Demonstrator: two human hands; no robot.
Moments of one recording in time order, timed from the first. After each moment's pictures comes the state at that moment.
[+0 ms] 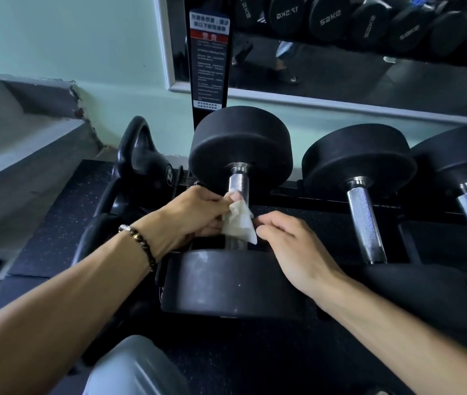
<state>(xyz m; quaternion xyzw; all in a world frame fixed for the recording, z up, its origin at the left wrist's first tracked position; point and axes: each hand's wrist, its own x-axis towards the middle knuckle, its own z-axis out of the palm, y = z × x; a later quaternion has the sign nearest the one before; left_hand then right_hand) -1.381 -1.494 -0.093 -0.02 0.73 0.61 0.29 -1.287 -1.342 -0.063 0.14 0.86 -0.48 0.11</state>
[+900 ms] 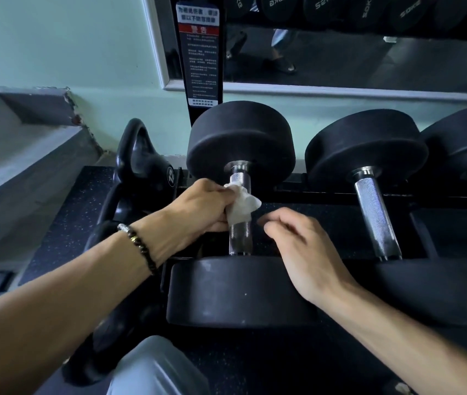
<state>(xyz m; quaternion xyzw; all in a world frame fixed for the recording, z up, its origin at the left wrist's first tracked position) -1.381 -1.486 -0.075 -0.01 0.72 0.64 0.28 -1.284 -1.344 -0.072 0.14 0.85 -0.52 0.02</state>
